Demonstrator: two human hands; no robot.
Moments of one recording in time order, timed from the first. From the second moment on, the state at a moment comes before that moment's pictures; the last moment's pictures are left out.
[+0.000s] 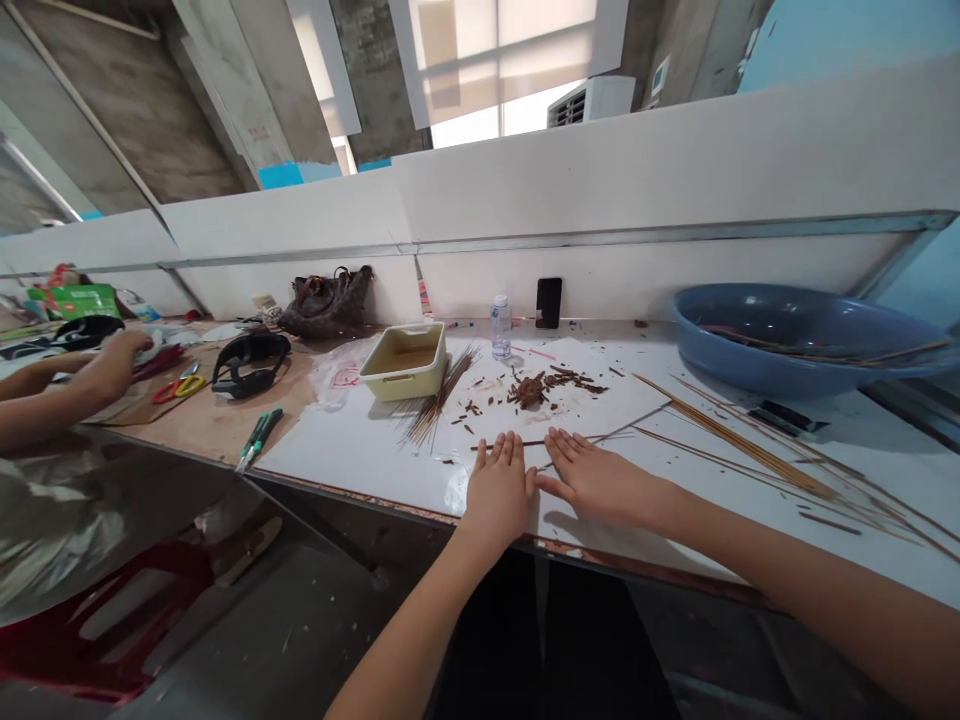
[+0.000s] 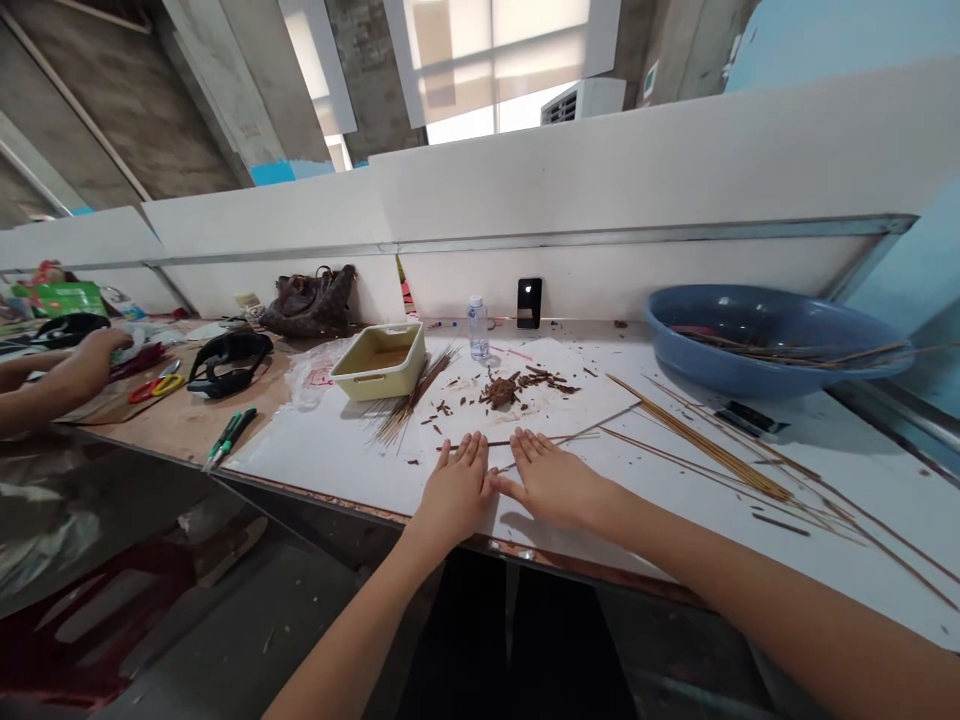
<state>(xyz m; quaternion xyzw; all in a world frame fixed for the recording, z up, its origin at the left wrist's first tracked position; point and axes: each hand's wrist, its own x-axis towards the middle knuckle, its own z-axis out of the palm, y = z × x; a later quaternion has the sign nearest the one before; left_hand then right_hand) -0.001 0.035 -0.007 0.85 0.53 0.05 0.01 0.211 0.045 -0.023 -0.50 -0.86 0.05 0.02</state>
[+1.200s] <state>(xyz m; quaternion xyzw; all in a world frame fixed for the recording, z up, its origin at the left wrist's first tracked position) -0.005 0.045 0.008 0.82 0.57 0.04 0.03 0.207 0.055 -0.011 -0.53 -0.85 0.03 0.01</state>
